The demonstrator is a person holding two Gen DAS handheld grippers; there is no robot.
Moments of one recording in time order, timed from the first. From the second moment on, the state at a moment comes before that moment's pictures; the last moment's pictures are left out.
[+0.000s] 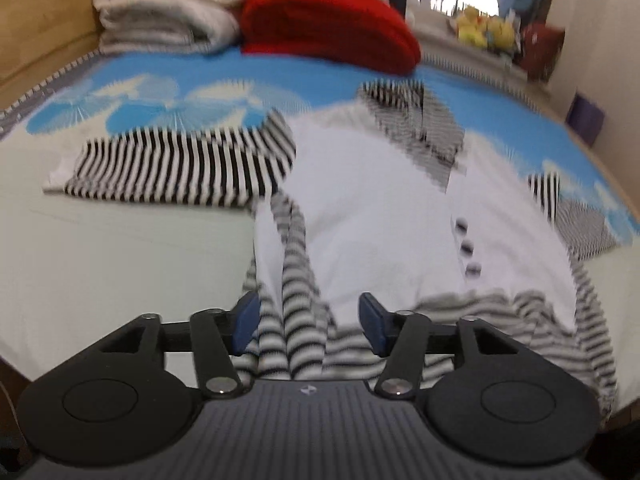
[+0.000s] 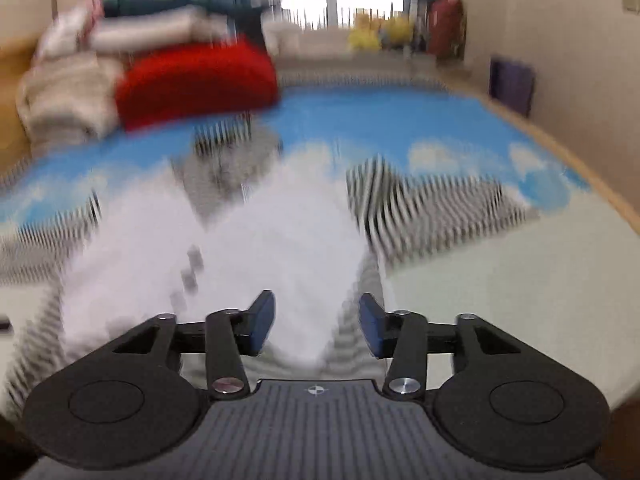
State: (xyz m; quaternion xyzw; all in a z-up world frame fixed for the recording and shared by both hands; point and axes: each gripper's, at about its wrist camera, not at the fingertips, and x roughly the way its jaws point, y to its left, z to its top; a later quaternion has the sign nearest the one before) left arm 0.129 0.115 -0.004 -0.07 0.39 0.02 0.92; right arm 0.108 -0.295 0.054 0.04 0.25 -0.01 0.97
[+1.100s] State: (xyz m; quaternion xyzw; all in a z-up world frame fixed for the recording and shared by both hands) left arm 0.226 0.151 0.066 0.02 0.26 0.10 0.96; right arm 0.150 -0.288 0.047 -0.02 0.23 -0.02 0.97
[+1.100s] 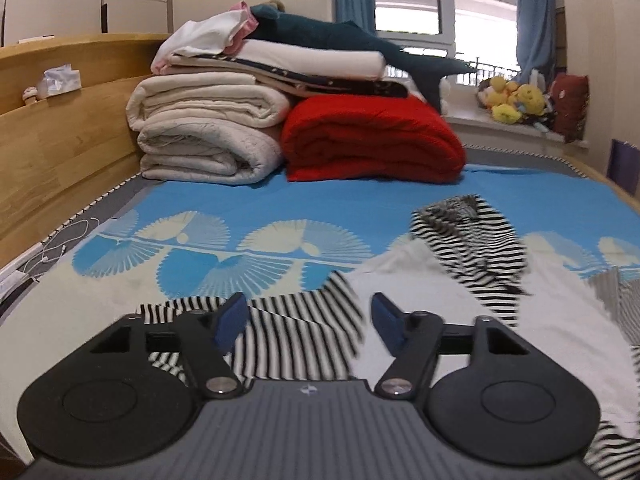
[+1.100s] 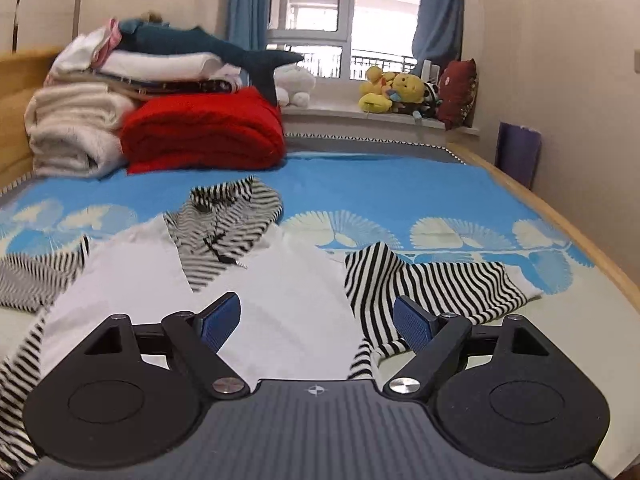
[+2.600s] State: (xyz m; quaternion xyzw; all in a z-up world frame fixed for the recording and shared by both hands) left arm 0.304 0.400 -0.084 -0.20 0.36 0.31 0.86; right arm 0.169 -0.238 0.061 -0.06 0.23 -0.04 0.97
